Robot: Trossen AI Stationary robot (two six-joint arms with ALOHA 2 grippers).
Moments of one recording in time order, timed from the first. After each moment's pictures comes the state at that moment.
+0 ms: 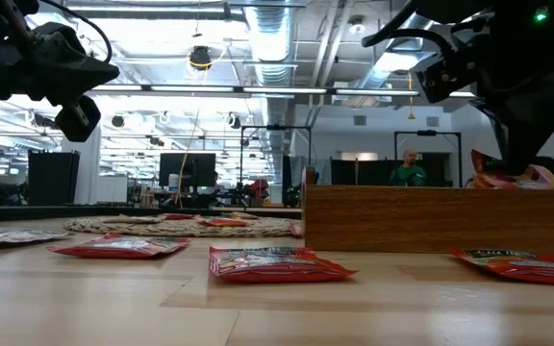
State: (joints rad) left arm 0.00 0.00 0.00 0.03 0.04 -0.59; right arm 0.49 1.92 1.36 -1.43 0.26 0.73
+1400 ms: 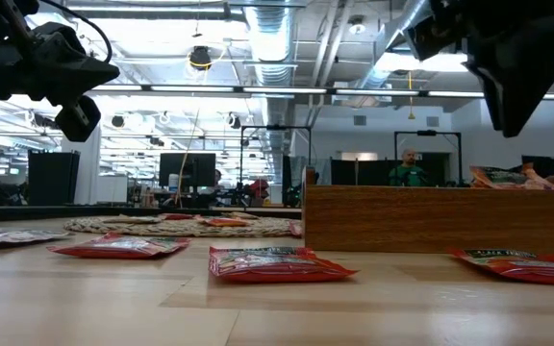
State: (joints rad) left arm 0.00 0.00 0.00 0.03 0.04 -0.59; right arm 0.48 1.89 1.47 -1.57 0.26 0.76
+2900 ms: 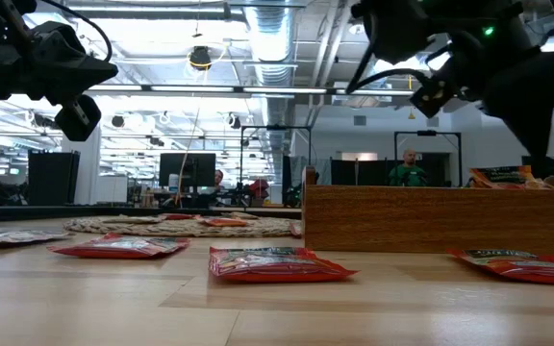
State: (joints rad) left arm 0.00 0.00 0.00 0.03 0.06 -0.59; right arm 0.30 1.88 1.35 -1.57 0.00 0.77
